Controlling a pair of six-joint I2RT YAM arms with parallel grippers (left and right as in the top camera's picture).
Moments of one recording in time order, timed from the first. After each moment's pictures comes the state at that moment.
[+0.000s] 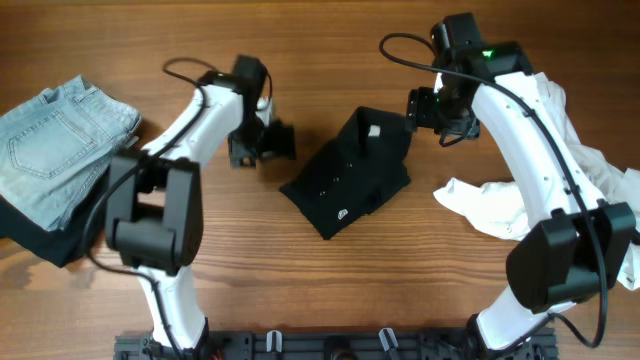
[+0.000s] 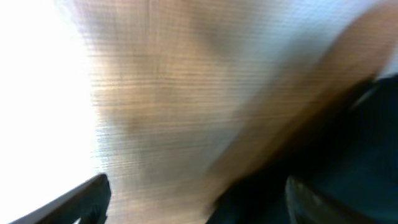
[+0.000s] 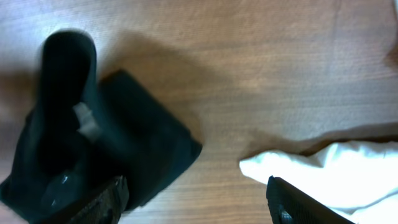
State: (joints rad) left arm -0.24 2.04 1.49 -0.94 0.27 -0.33; right arm 0.21 1.82 1.65 -1.23 -0.01 0.33
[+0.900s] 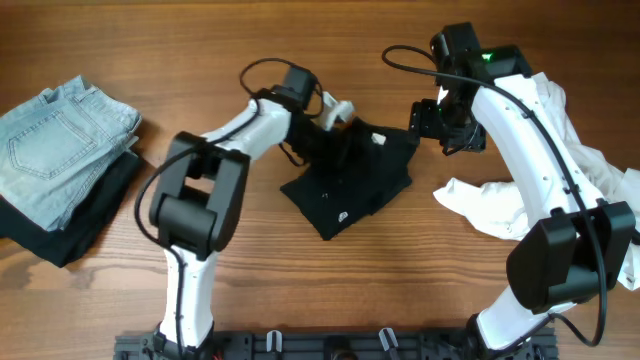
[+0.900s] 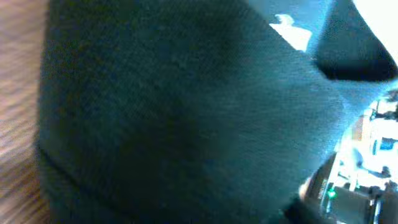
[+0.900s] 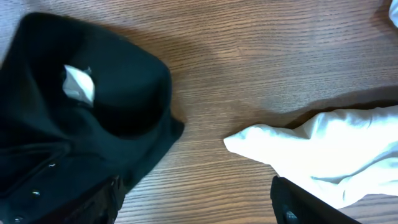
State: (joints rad) left arm -0.42 2.22 1.50 -0.65 0.81 -0.03; right arm 0.21 1.82 1.62 -1.29 0.03 0.36
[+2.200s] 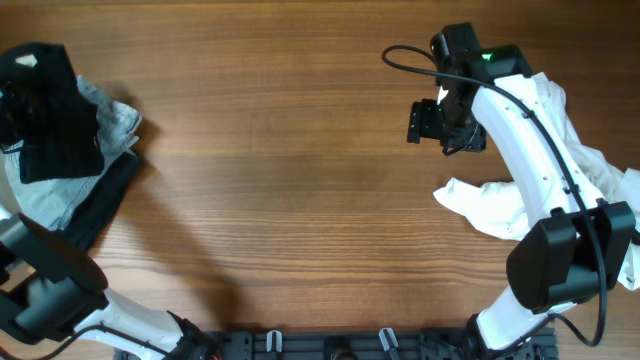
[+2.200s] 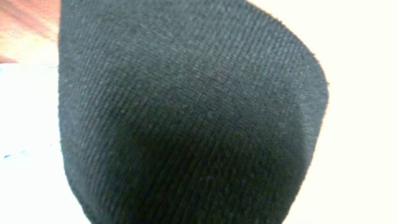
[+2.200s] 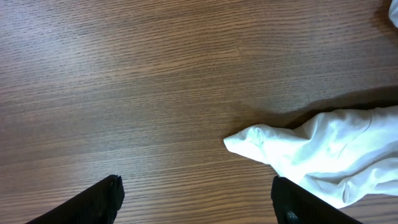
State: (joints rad) left arm 0.69 1.87 1.56 -0.59 0.41 -0.12; right arm 0.21 1.82 1.62 -1.29 0.03 0.36
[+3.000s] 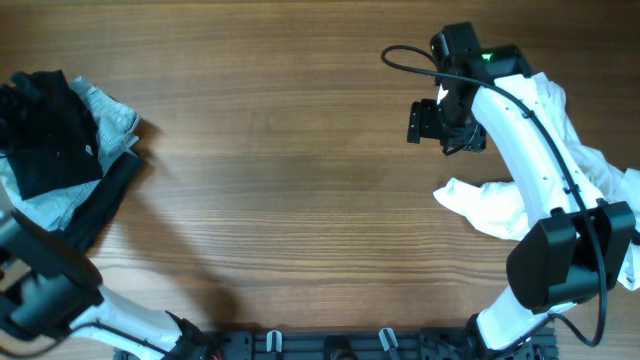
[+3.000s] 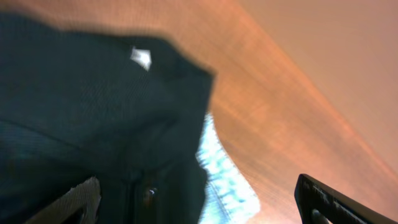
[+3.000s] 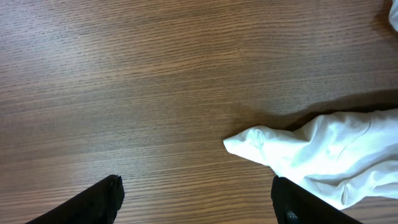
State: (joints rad) left arm 0.72 1.89 1.56 -0.57 0.48 -0.16; right arm 0.21 1.82 1.62 -1.29 0.03 0.35
